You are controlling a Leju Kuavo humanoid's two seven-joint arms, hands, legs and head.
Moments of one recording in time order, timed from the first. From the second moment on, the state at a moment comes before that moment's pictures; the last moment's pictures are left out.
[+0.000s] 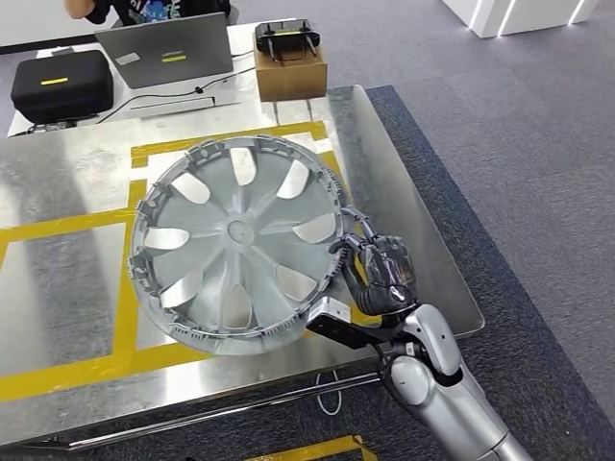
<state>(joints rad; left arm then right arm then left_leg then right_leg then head) -0.05 -0.16 0.48 -0.21 -0.83 0.10 -0.33 -0.23 -0.08 0.55 -1.53 0.86 -0.41 -0.13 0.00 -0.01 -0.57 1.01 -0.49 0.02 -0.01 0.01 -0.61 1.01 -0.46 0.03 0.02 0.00</state>
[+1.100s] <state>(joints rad) -0.06 -0.15 0.44 -0.21 -0.87 0.04 -0.35 -0.51 -0.02 0.49 -1.03 0.84 -0.29 -0.05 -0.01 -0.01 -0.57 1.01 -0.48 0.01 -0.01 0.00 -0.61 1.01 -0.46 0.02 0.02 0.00</state>
